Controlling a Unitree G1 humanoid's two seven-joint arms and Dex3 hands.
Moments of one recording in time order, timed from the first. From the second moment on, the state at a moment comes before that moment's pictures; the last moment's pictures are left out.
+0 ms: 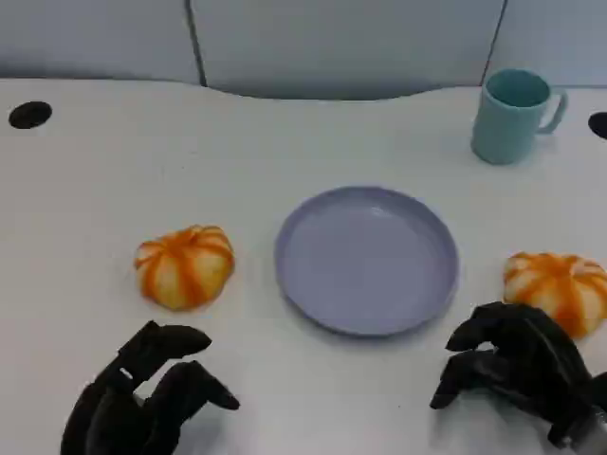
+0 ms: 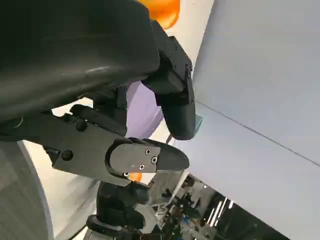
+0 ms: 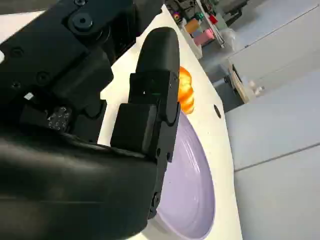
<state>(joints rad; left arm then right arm) 0.22 -0.07 0.15 0.06 -0.59 0.00 -0.60 -0.26 -0.02 -0.15 0.71 0.36 -0.08 0.79</state>
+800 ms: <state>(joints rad) 0.23 -0.07 0.16 0.04 -0.60 0.03 -0.59 -0.26 -0.02 -0.15 0.70 0.36 -0.05 0.80</state>
